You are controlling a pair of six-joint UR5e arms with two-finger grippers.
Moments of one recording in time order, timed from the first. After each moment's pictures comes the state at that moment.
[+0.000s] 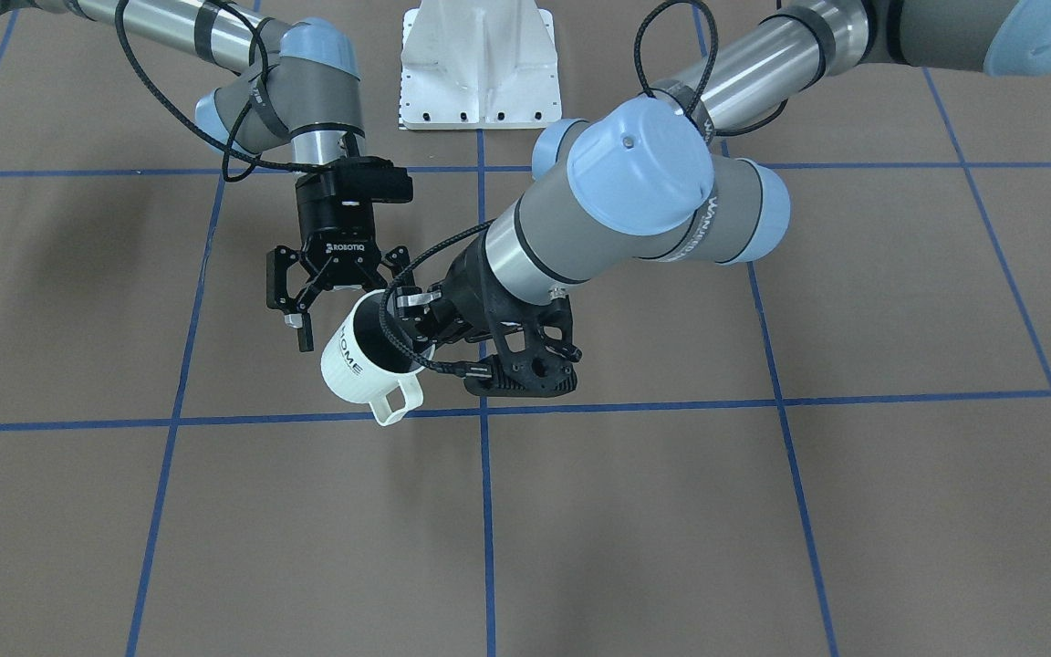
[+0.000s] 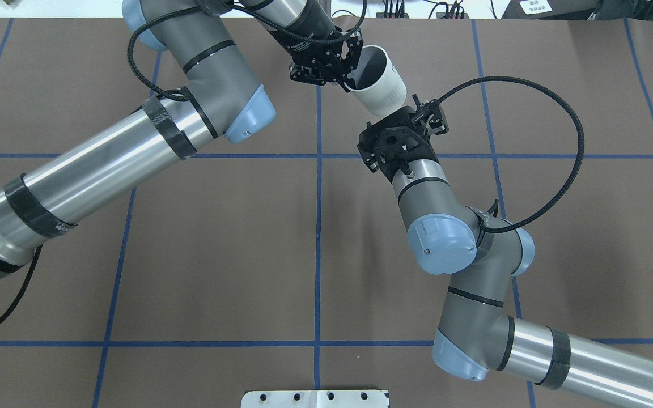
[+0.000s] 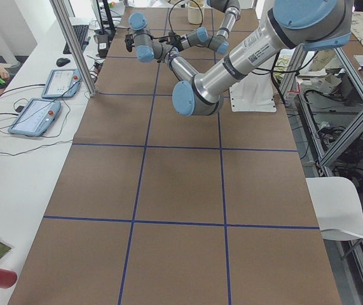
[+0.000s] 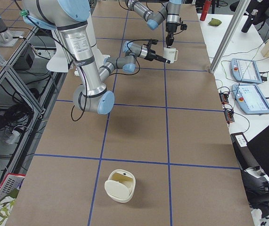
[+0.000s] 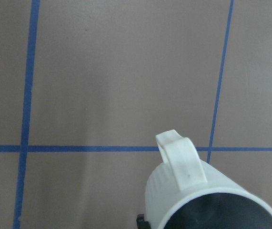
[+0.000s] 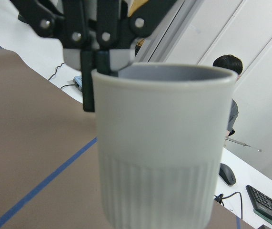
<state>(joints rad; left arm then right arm) -0.85 -2.64 -1.15 -2.17 -2.38 -1.45 0.42 -1.09 1.66 -0.90 0.78 0.46</state>
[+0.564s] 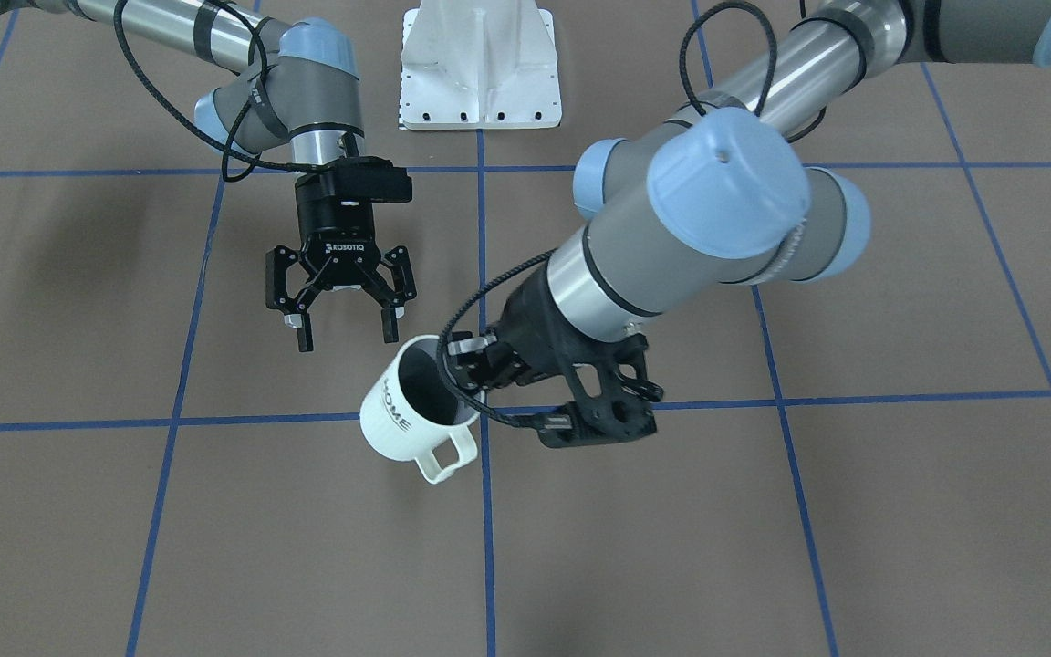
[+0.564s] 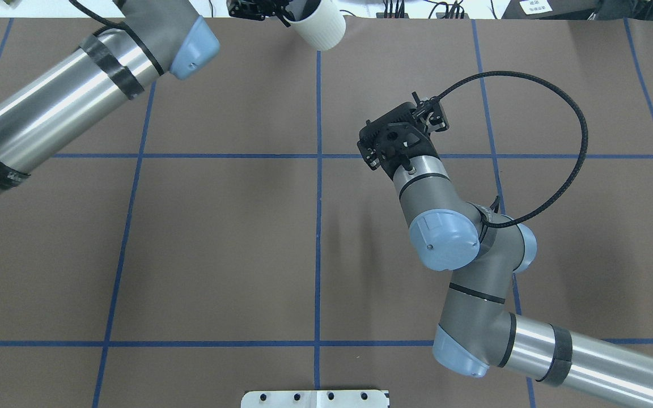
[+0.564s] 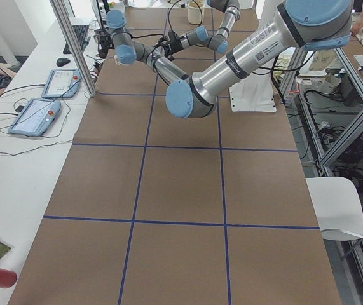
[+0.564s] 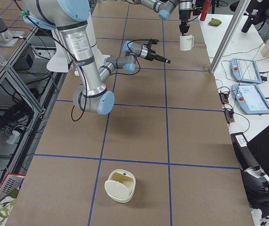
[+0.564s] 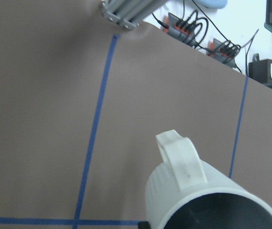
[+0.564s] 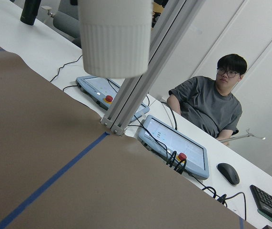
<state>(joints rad) -1.01 -2.61 -1.10 -2.13 -2.37 -1.43 0.44 -1.09 1.67 -0.90 0.83 0.46</state>
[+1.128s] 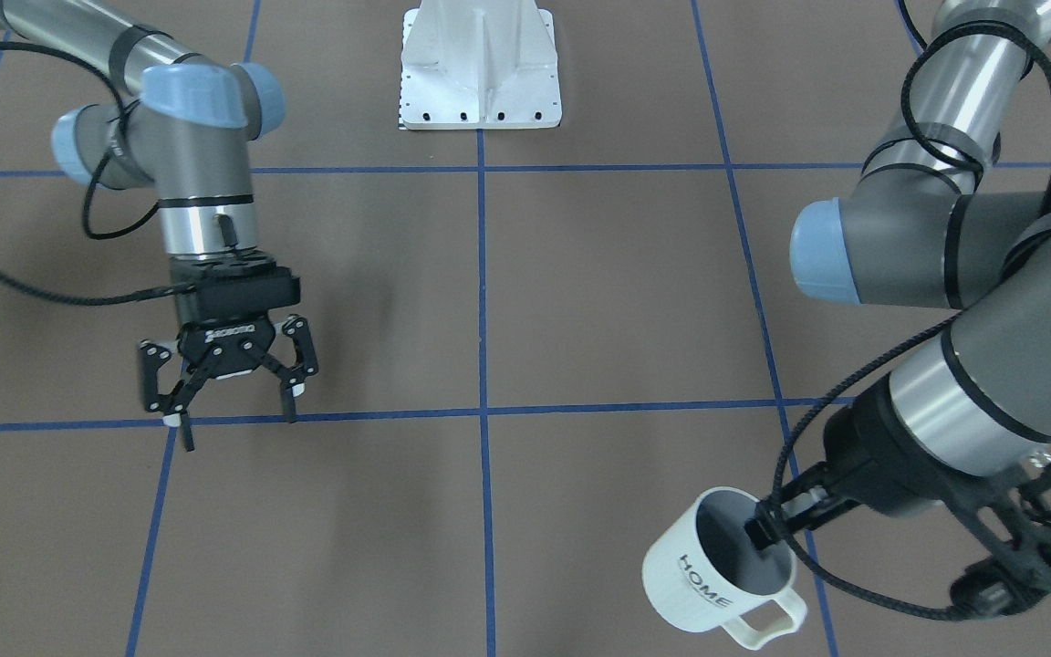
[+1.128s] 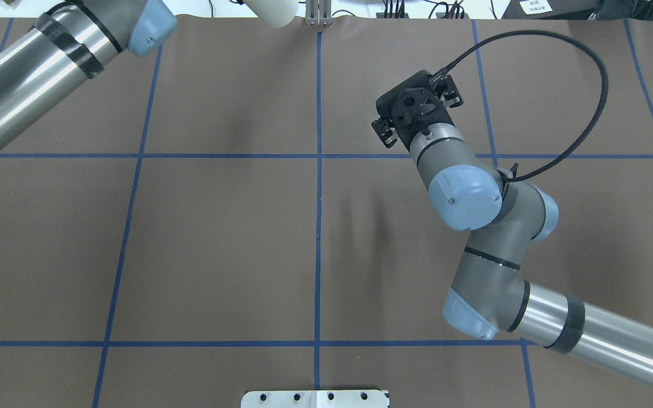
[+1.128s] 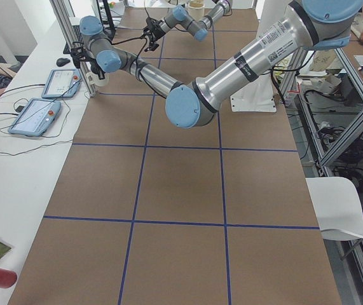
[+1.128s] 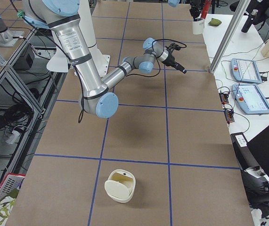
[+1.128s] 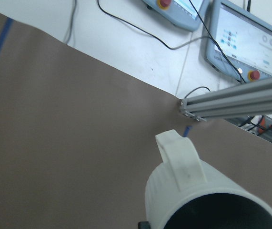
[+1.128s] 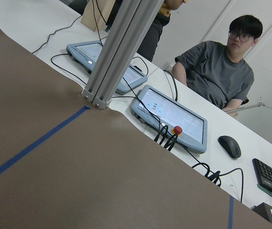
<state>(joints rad) -1.17 -2.54 -1.11 -1.91 -2.29 -1.20 0.78 -1.08 1.65 -1.09 1.38 0.45</state>
